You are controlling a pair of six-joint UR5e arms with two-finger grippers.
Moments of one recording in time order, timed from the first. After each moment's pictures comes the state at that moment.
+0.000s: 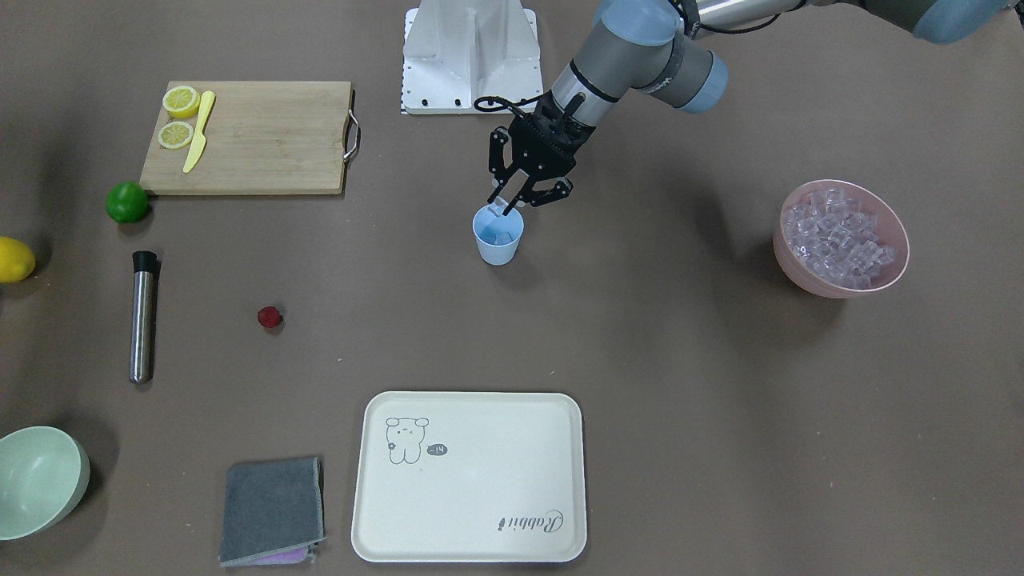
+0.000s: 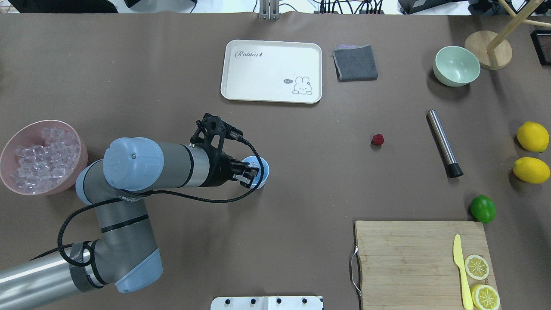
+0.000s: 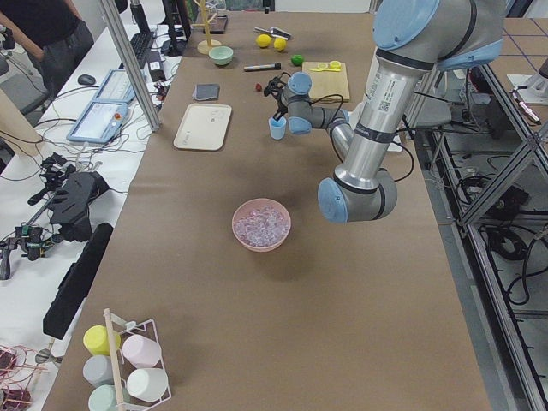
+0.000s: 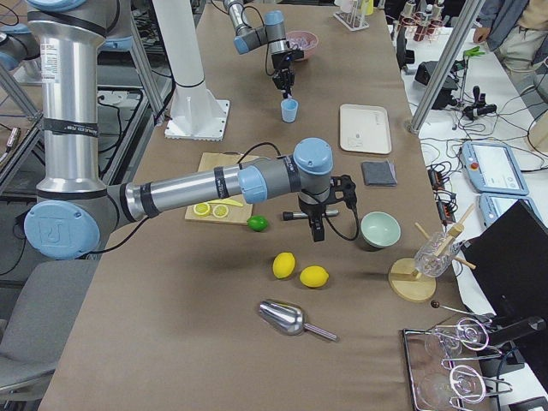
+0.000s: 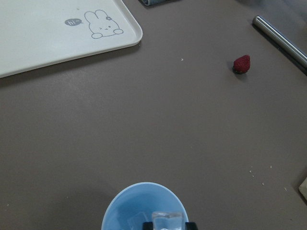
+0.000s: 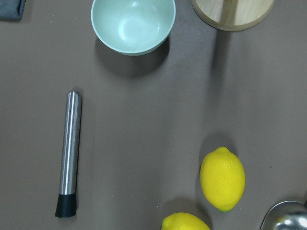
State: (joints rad) left arm -0.45 -2.07 -1.76 -2.25 -1.75 -0.84; right arm 1.43 -1.61 1.86 -1.49 2.38 0.15
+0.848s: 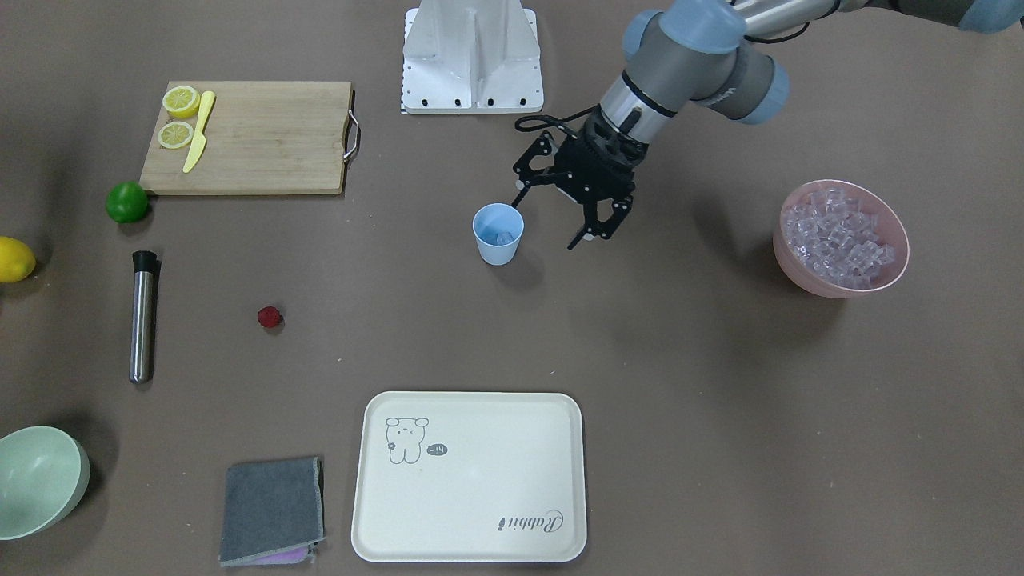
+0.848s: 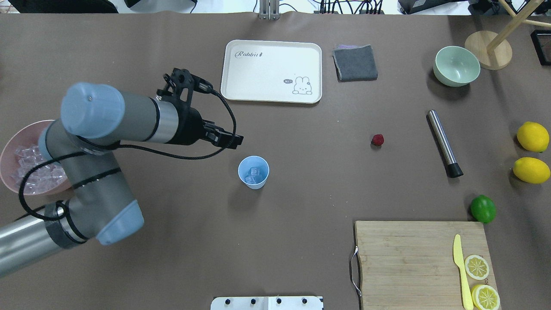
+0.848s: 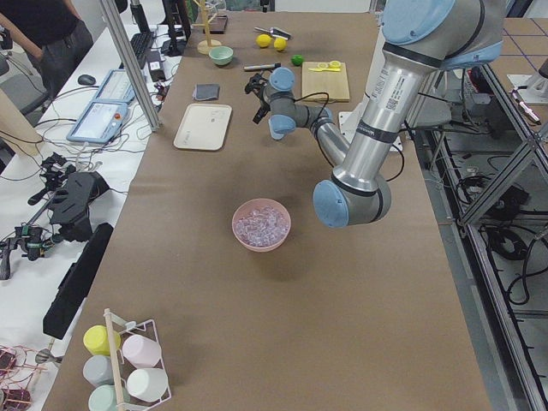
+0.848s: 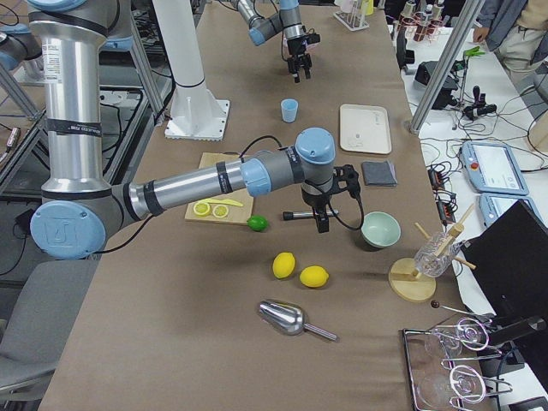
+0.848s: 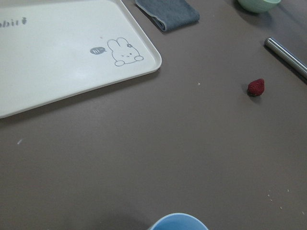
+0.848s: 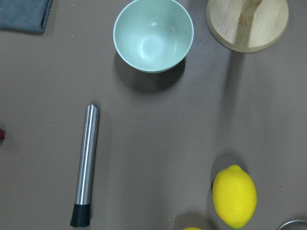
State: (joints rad) left arm -0.67 -2.04 -1.77 -2.23 -1.95 -0.83; right arm 1.42 -1.57 1.88 -1.50 2.38 0.15
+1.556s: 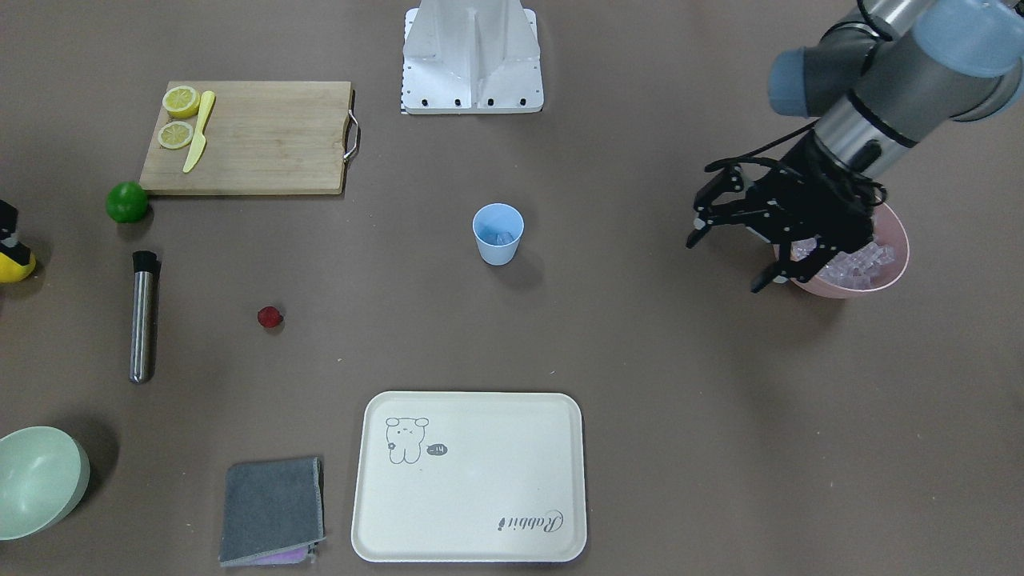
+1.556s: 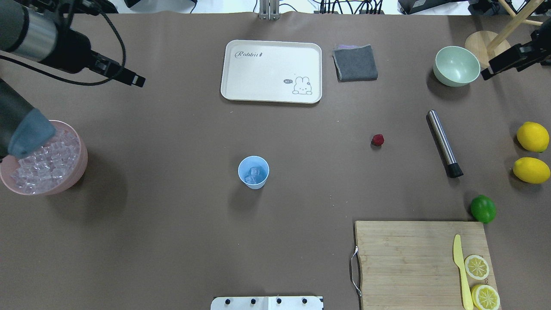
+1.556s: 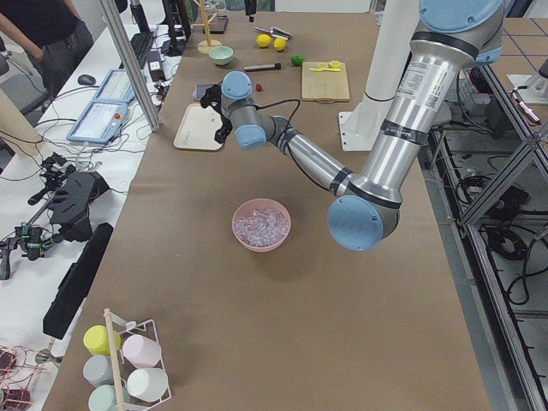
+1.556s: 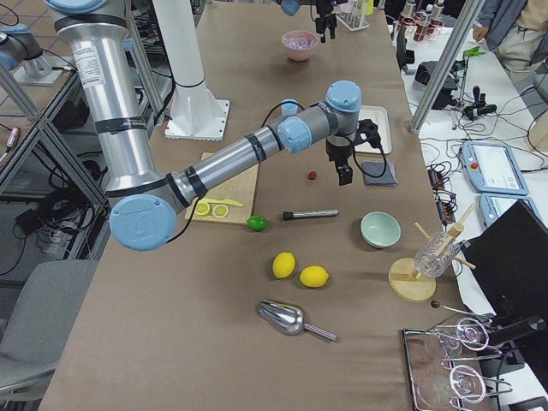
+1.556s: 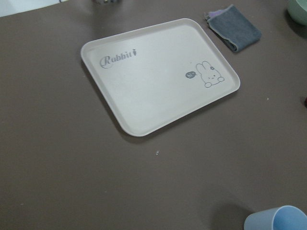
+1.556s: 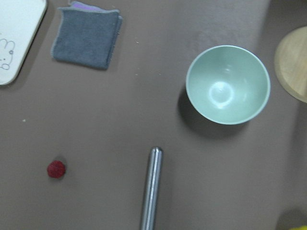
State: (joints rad) left arm -1.06 -1.93 -1.76 -2.10 -2.29 -0.54; right arm 1.24 -1.30 1.86 -1.59 2.35 0.29
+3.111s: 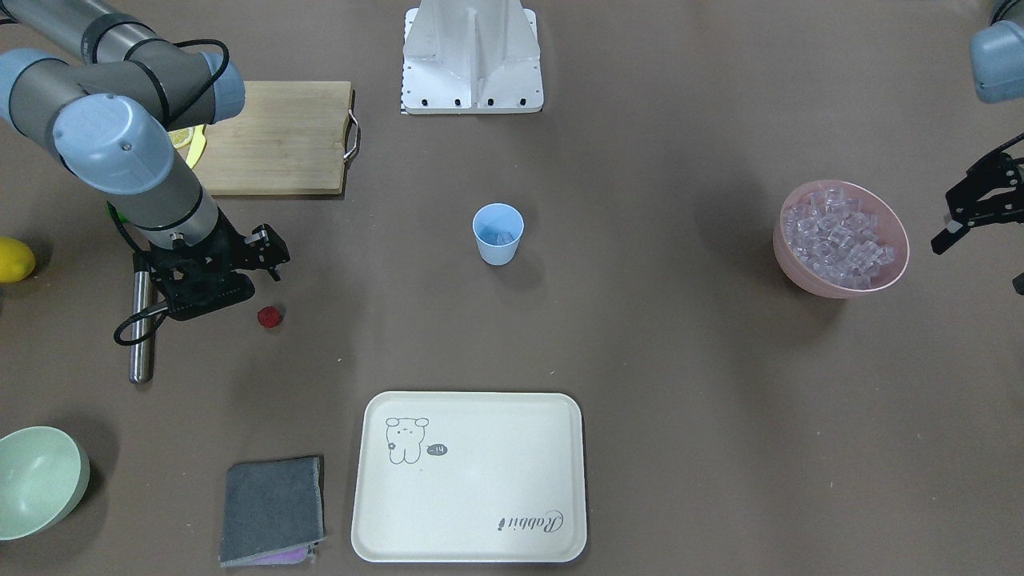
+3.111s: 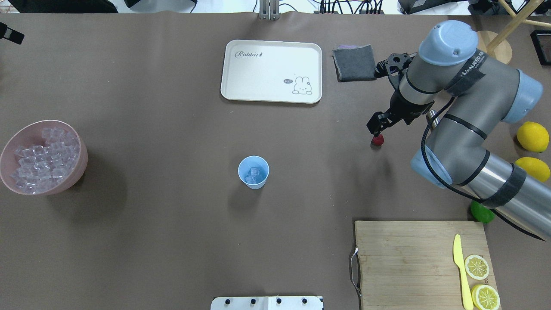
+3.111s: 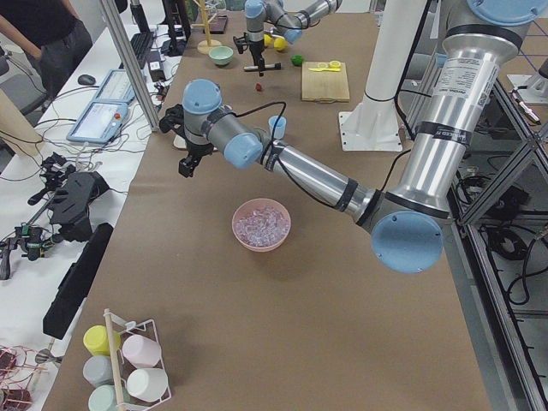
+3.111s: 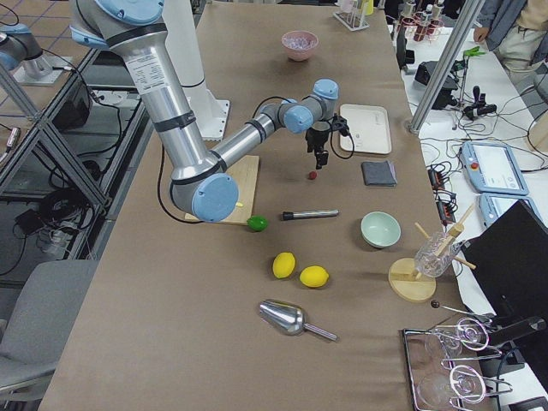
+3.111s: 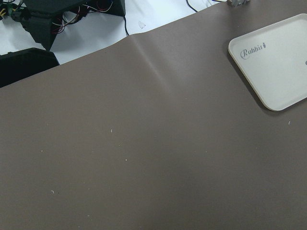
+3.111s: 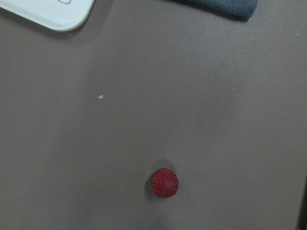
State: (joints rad) left arm -1.38 -1.85 -1.76 -1.84 -2.44 -0.19; right arm 0.82 -1.13 1.69 -1.61 2.08 0.52
